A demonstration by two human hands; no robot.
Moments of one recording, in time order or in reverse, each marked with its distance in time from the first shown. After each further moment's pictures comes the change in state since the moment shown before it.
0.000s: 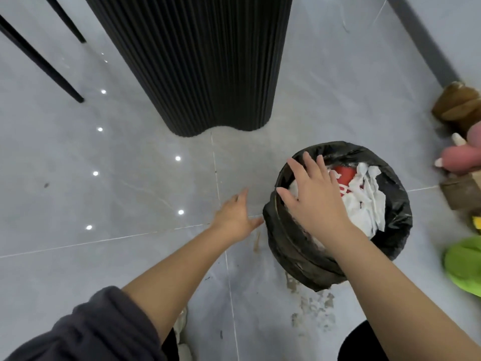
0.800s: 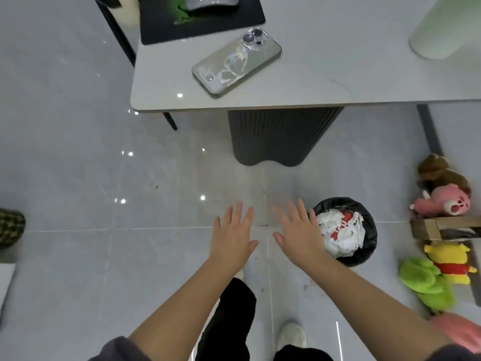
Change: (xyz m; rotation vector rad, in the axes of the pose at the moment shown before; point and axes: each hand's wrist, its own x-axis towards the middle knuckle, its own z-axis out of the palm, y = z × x) left_hand -0.297 0.003 -0.305 0.369 0.109 0.008; right_hand -0.072 -0.253 -0.242 -0.298 -0.397 -0.197
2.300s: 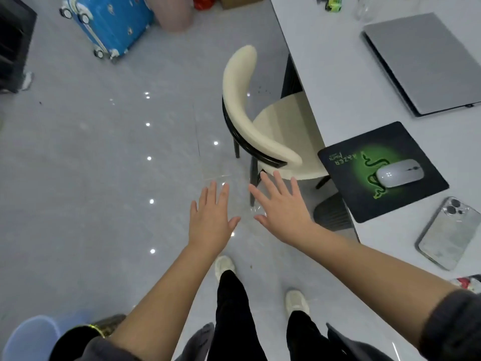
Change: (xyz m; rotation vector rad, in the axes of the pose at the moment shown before) left_hand 0.130 -0.529 -0.420 0.018 0.228 -0.028; right_hand 0.324 -0.431 -0.415 -0.089 0.214 -0.089
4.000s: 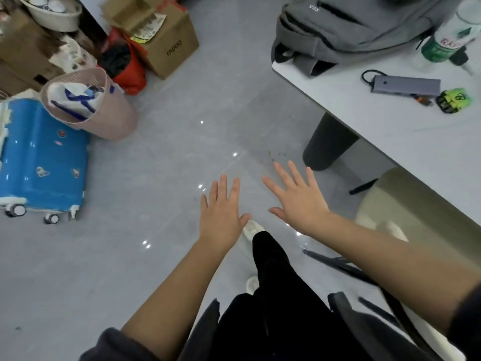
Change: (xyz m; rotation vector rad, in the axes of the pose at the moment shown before) left_hand 0.816 -0.220 -0.268 0.230 -0.135 0.552; right_hand 0.753 0.126 -0.208 0.150 -0.078 0.529
